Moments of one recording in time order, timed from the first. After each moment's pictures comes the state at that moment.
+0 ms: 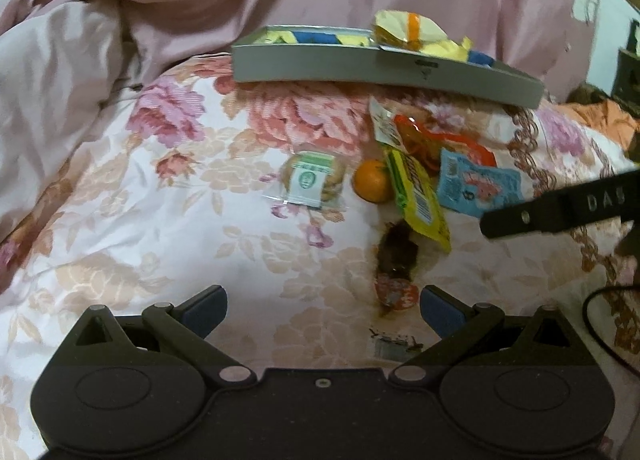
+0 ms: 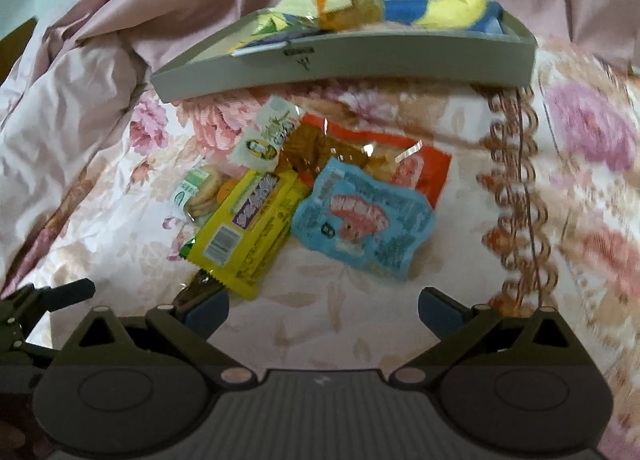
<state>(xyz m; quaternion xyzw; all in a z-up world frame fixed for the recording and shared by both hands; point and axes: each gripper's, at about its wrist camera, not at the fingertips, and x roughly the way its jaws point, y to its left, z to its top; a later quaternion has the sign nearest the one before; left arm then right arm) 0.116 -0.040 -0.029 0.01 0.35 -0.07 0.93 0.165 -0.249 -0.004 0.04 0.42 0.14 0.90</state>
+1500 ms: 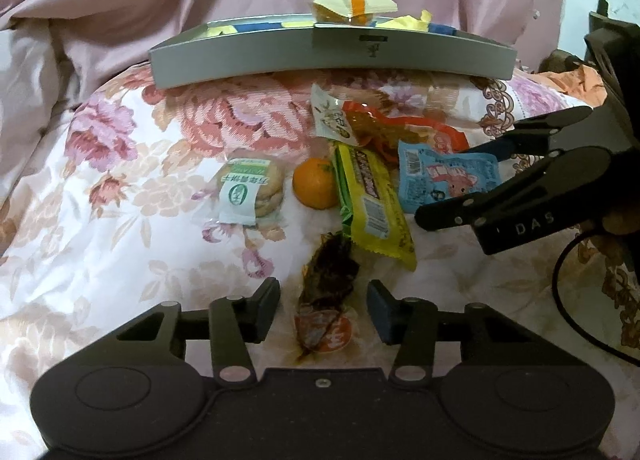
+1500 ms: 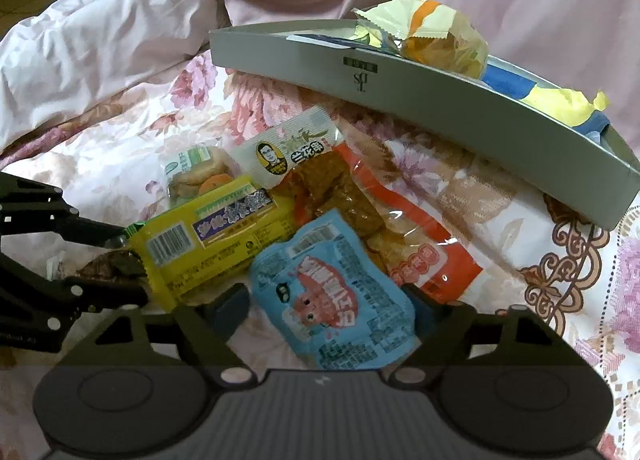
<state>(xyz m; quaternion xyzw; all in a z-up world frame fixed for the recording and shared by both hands) 0.148 -0.069 -0.042 0.04 0.36 -0.11 0.92 0.212 -0.252 -0.031 -0.14 0.34 0.26 0.89</state>
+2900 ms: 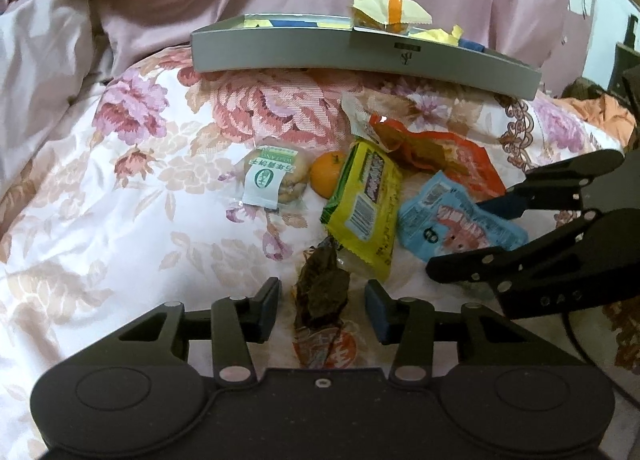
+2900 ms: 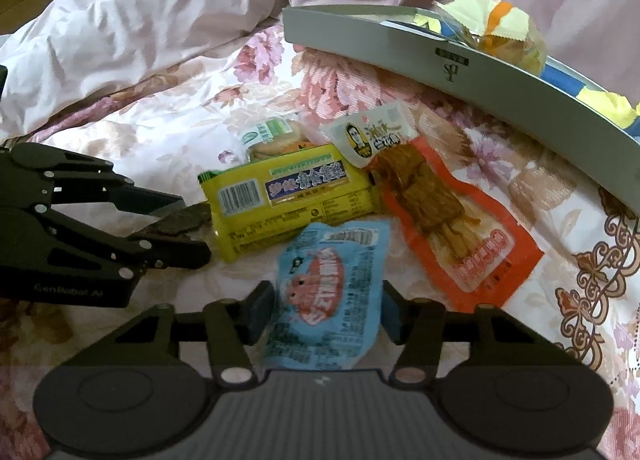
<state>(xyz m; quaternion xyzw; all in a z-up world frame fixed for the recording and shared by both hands) 0.140 -0.063 -0.040 -0.01 0.36 -0.08 0.93 0.183 -0.230 -0.031 -0.16 0.36 0.31 0.87</state>
